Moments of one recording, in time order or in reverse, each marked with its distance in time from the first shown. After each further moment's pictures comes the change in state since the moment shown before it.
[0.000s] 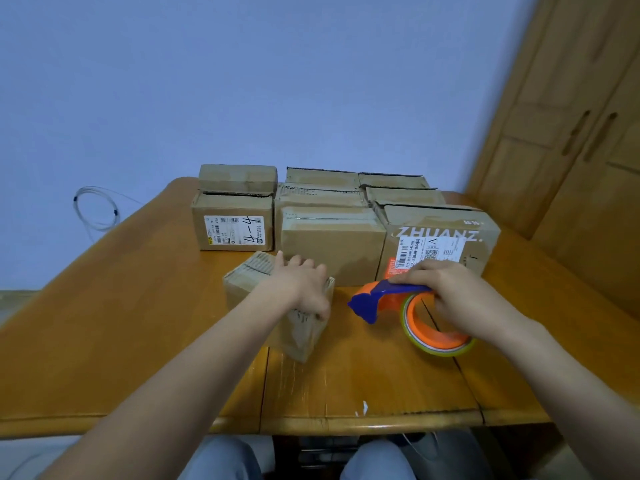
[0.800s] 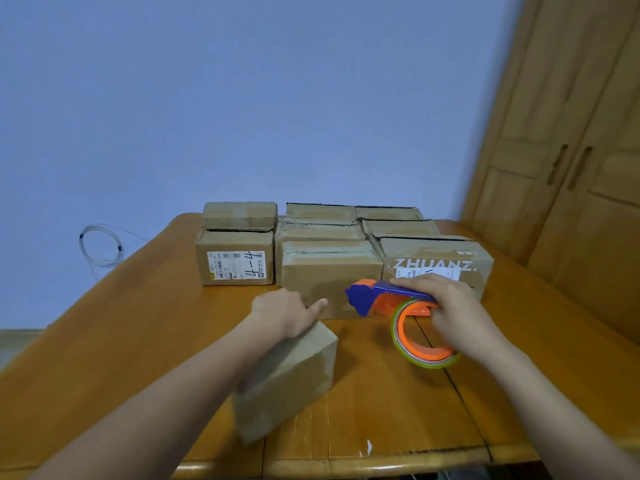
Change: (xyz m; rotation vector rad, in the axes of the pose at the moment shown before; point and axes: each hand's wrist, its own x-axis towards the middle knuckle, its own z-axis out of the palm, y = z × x) left_hand 0.002 -0.022 0.005 -0.143 0.146 -0.205; right_hand 0.006 0.002 -0.001 0.279 0.270 0.096
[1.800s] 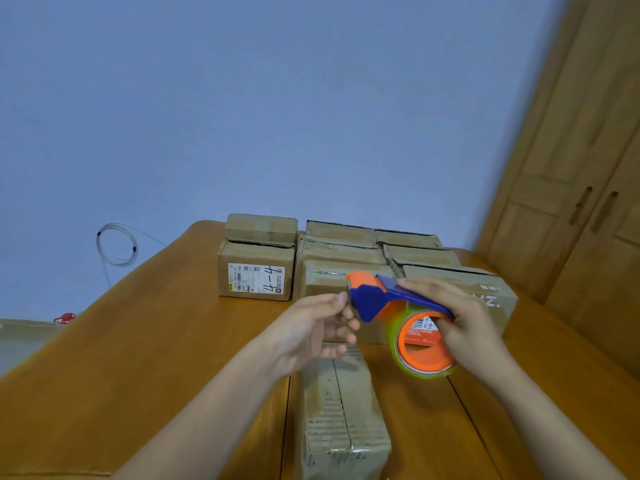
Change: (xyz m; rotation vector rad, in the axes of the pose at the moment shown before) left_hand -0.052 -0.015 -0.028 -1.753 -0.311 0.334; right_hand 0.023 -0.023 0.004 0.259 0.139 -0.299
